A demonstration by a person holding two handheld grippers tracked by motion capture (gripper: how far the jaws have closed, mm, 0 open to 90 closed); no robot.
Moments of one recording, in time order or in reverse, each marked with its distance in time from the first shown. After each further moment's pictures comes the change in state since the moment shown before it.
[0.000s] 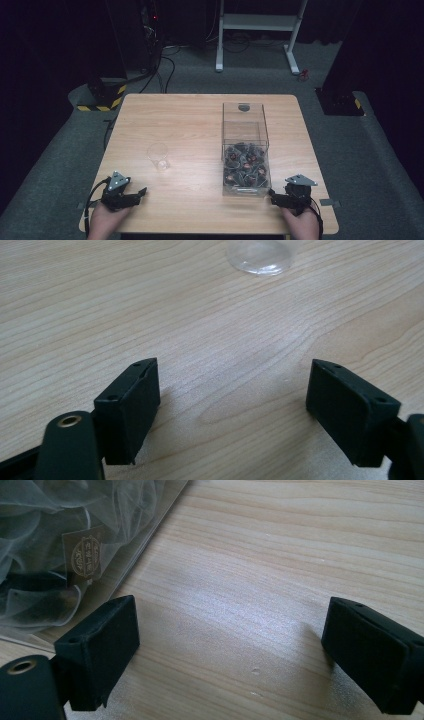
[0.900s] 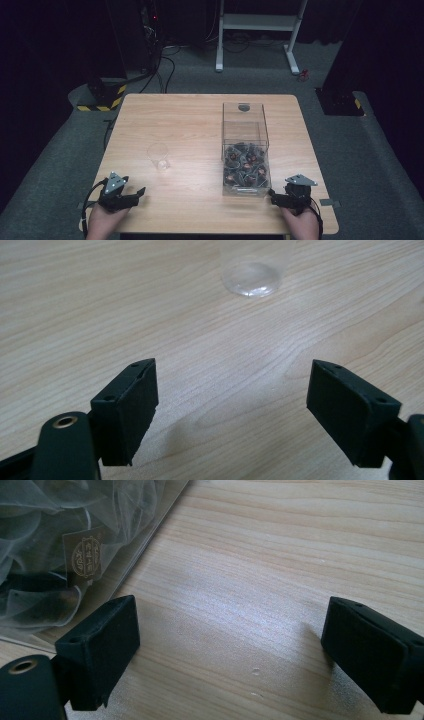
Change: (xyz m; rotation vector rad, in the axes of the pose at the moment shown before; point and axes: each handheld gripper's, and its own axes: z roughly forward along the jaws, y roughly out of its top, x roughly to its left) left arm -0.006 0.005 -0.015 -0.059 0.021 0.024; right arm 0.000 0.000 0.000 0.000 0.001 0.002
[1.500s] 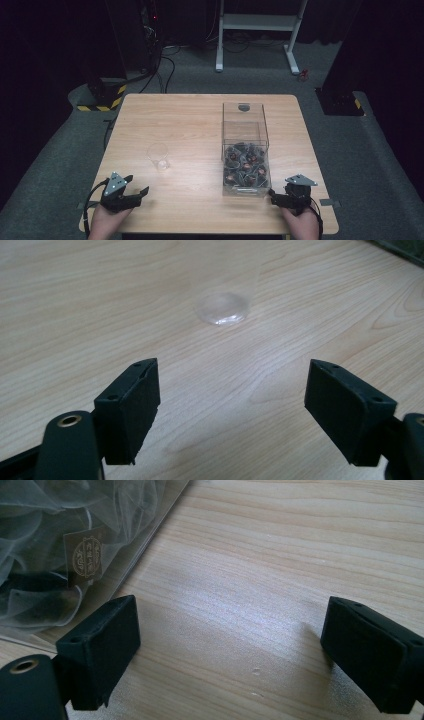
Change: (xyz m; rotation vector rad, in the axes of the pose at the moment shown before) left arm -0.011 0.007 -0.004 -0.076 -0.056 0.003; right arm 0.000 0.000 0.000 0.000 0.001 0.001
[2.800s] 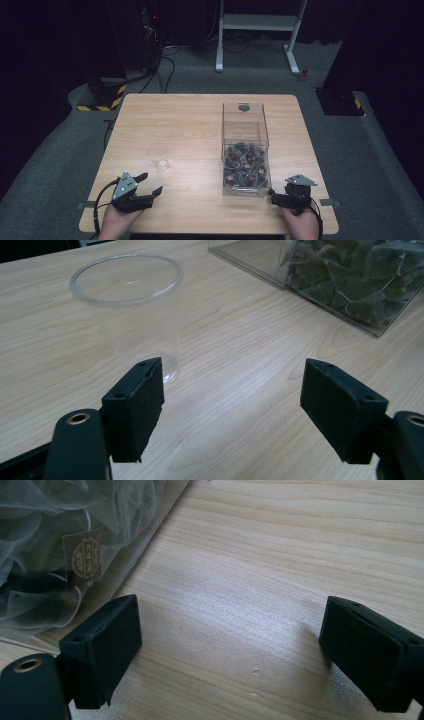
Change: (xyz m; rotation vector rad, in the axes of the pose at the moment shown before) left arm -0.037 0.030 -0.001 -0.105 -0.108 0.060; right arm 0.000 0.000 0.000 -0.003 -0.004 0.002
